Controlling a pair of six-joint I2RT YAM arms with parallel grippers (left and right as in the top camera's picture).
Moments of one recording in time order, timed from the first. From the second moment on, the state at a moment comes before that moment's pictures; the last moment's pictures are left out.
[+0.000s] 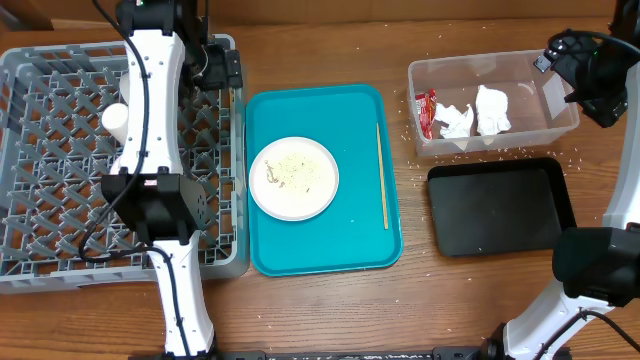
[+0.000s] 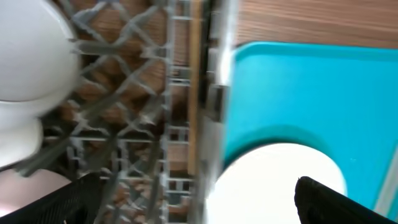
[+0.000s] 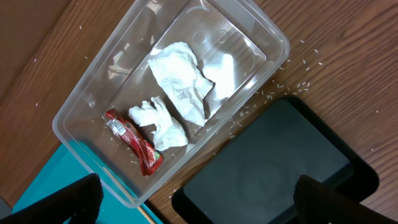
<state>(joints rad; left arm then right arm) -0.01 2.39 2.63 -1.60 0.05 -0.17 -0.23 1.96 2.26 -1.52 -0.03 0.54</state>
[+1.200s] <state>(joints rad) -0.66 2.38 2.15 -1.27 0.14 -0.69 -0.23 1.96 2.26 -1.52 -0.03 0.54</state>
